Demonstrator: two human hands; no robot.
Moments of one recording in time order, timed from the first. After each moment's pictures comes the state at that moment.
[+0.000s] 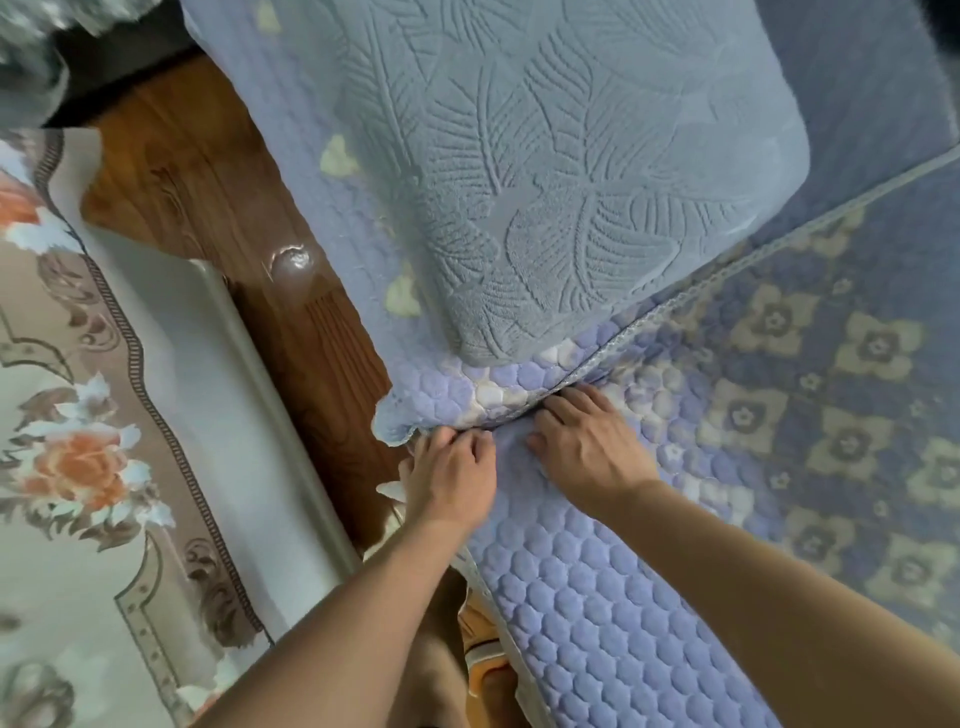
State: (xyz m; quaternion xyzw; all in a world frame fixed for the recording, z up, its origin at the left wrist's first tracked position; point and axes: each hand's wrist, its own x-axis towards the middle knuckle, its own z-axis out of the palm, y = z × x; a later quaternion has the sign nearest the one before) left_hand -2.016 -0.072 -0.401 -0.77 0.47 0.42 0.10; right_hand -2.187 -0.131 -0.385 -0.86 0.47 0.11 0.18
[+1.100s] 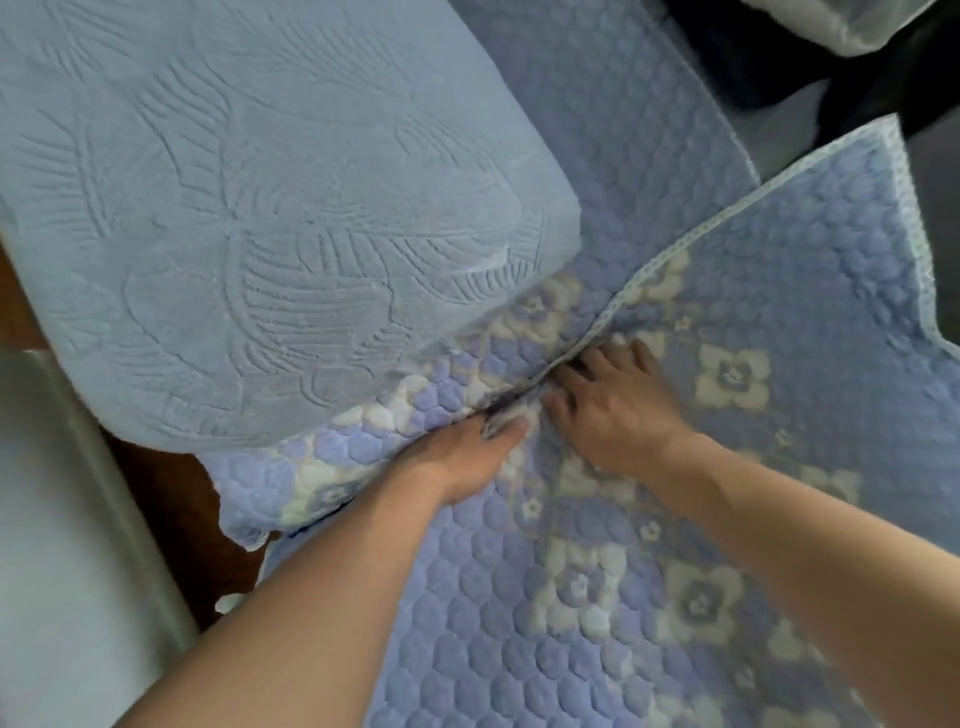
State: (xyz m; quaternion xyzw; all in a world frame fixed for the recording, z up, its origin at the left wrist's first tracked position) left_hand -2.153 -0.201 -0.417 -0.61 0.53 0.57 0.09; right_hand -2.352 -0.235 -0.386 -0.80 0.57 0.17 0.09
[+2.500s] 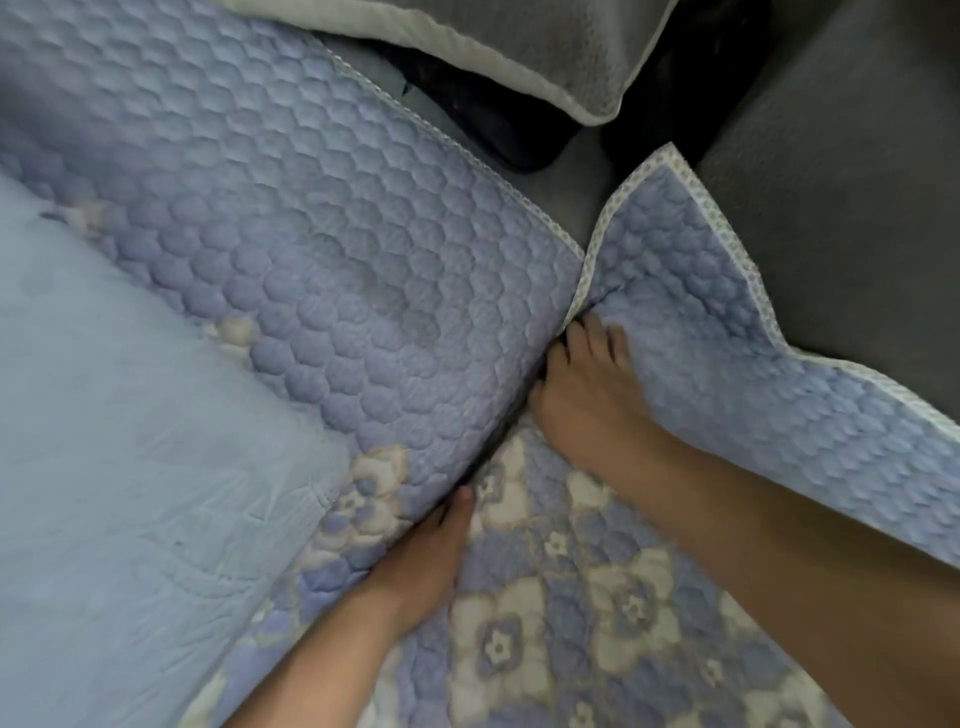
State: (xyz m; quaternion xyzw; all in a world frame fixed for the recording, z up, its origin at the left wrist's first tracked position) left_hand -2.262 -0.290 -0.464 -0.55 0.55 0.63 0.04; right_hand -2.481 -0.349 -0.422 -0.63 0.75 0.18 0.08
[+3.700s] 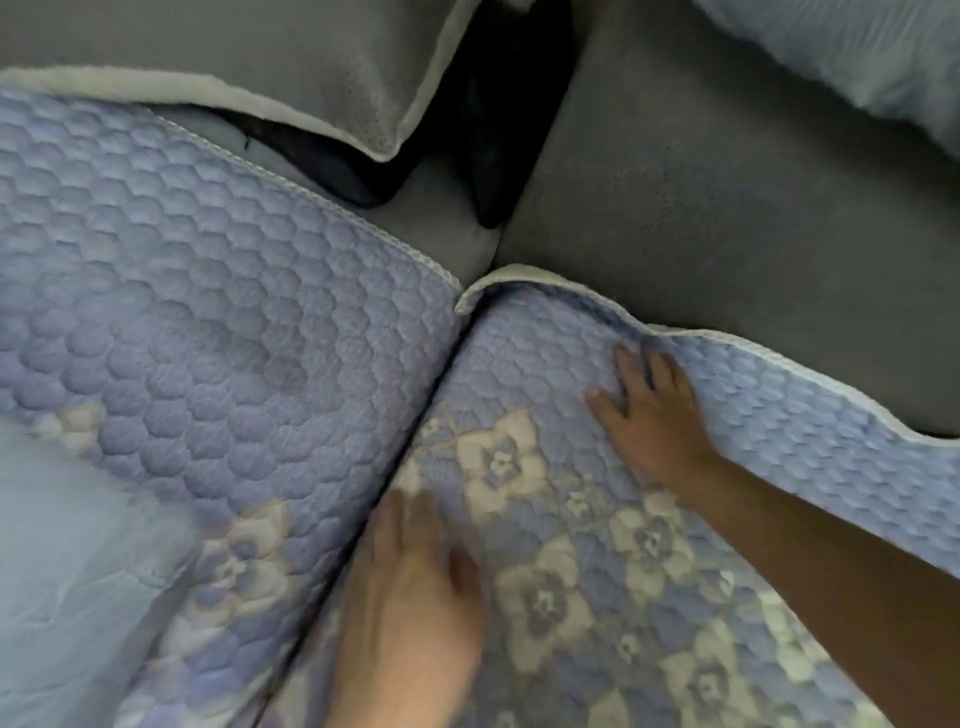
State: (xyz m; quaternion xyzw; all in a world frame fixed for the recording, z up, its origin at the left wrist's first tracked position) left_hand -2.323 -0.263 -0.401 -0.52 0.78 0.35 -0.01; right_hand -2.619 -0.251 -0.398 -0.43 0.88 0.06 0.18
